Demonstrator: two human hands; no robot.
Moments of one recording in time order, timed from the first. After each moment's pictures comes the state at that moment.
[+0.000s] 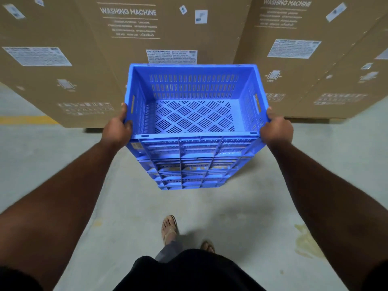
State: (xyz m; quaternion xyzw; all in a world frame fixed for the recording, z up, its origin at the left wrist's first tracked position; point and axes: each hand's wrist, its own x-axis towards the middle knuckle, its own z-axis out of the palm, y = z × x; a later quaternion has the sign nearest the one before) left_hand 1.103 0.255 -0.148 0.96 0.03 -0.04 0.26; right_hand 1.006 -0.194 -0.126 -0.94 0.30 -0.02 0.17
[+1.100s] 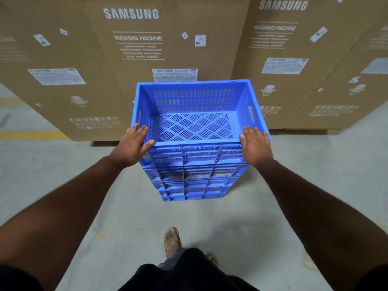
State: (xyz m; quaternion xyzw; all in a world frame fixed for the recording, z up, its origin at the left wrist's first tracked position) left_hand 1.068 0.262 -0.150 0.96 -0.22 -0.04 0.16; right_hand 0.977 -0.161 -0.160 -0.98 0.14 -0.02 0.12
